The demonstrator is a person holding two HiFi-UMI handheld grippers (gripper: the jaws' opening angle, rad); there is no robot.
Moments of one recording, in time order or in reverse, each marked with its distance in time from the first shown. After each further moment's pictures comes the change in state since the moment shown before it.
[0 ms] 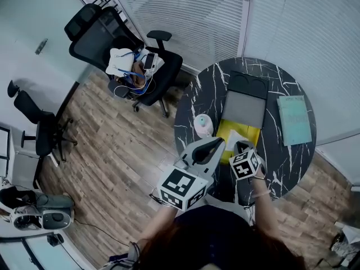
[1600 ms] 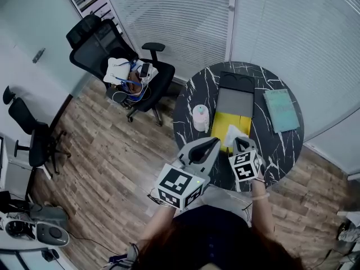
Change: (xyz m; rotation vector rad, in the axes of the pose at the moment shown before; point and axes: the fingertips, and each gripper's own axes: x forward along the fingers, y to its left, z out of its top) left arm -0.080 -0.051 0.003 0.061 -0.081 -0.072; right arm -0.106 0.027 0.022 0.035 -0.177 -0.174
